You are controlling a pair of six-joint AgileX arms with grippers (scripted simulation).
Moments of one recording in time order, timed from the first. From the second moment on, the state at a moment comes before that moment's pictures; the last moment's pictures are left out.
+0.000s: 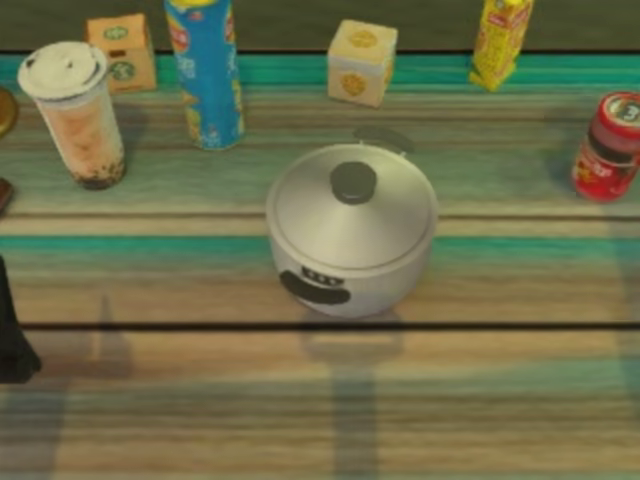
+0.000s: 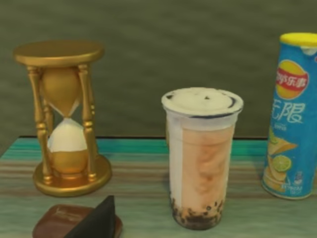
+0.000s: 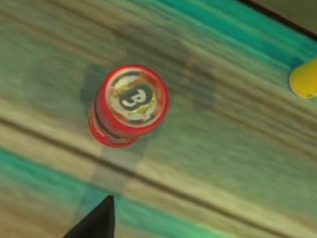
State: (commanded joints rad) left arm 0.00 0.00 0.00 0.00 0.00 0.00; right arm -0.06 1.65 1.81 -1.07 -0.02 -0.47
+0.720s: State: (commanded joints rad) left arm 0.00 0.00 0.00 0.00 0.00 0.00; right arm -0.02 2.64 2.81 -1.60 -0.07 -0.81
